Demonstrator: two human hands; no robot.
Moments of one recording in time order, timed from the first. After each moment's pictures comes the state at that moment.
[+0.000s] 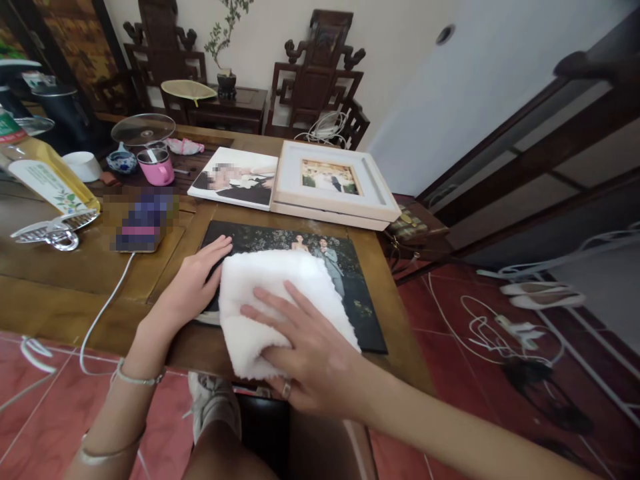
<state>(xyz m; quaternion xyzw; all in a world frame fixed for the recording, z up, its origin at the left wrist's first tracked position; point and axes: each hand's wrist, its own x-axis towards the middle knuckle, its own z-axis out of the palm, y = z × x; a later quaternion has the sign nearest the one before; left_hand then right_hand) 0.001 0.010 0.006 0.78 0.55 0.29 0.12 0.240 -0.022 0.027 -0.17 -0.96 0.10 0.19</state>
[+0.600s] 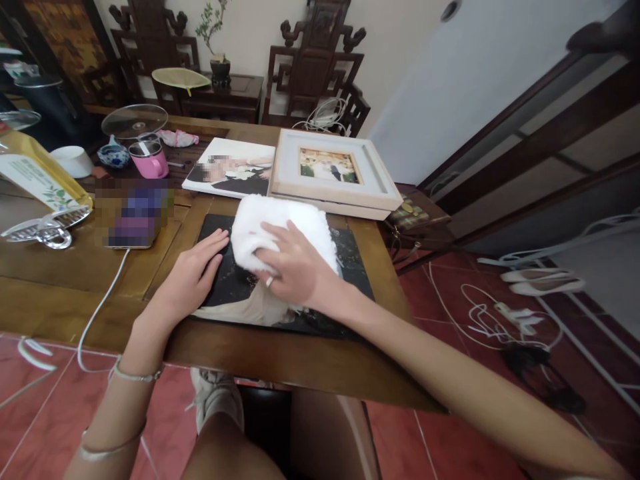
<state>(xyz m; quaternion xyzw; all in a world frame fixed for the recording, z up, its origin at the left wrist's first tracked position) 0.003 0.010 0.007 0.78 0.55 0.29 0.12 0.214 0.057 0.025 -0.30 -0.94 0.05 0.17</state>
